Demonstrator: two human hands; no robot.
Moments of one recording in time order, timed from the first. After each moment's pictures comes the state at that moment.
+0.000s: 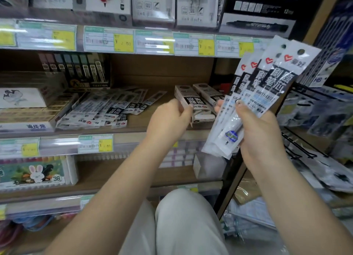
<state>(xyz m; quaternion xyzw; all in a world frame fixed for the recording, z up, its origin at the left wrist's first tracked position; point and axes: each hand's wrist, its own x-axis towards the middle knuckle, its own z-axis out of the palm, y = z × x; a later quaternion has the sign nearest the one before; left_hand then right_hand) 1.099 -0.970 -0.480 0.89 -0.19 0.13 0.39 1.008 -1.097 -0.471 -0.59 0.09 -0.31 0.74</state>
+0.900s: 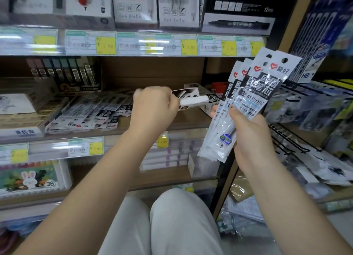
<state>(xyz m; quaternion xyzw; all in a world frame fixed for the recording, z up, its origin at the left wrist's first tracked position) 1.100 -0.966 -0.458 0.87 -0.28 0.29 0.29 0.996 -1.108 -0.473 -0.58 0.10 -0.30 0.75</state>
